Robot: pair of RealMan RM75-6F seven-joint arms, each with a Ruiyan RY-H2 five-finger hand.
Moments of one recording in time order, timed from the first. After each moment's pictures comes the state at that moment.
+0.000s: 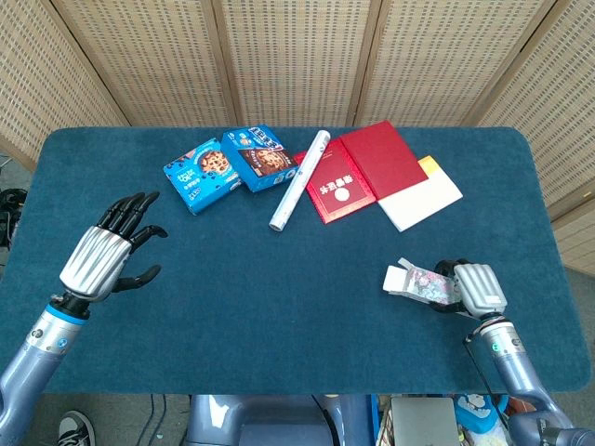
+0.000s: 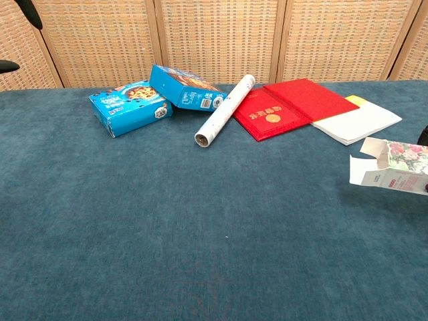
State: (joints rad) left arm -0.51 -1.05 -0.09 -1.83 1.52 1.33 0.15; right arm 0.40 -1.37 0.09 -1.34 -1.34 1.10 0.06
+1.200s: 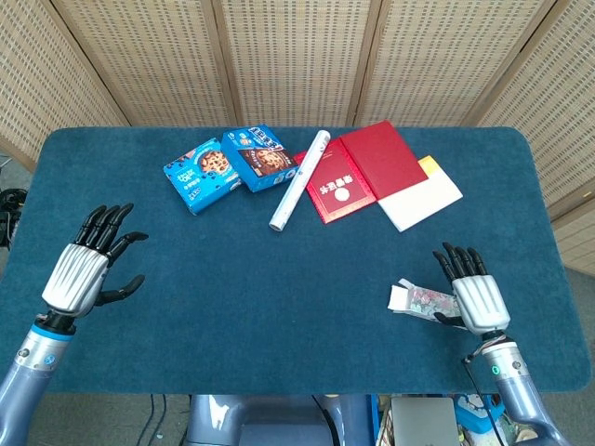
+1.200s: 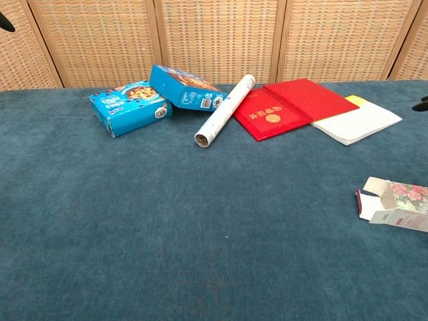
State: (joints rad) left arm -0.39 -1.15 -0.07 -1.72 1.59 1.46 0.09; right arm 0.32 -1.31 0.06 -1.52 -1.41 1.29 -0.22
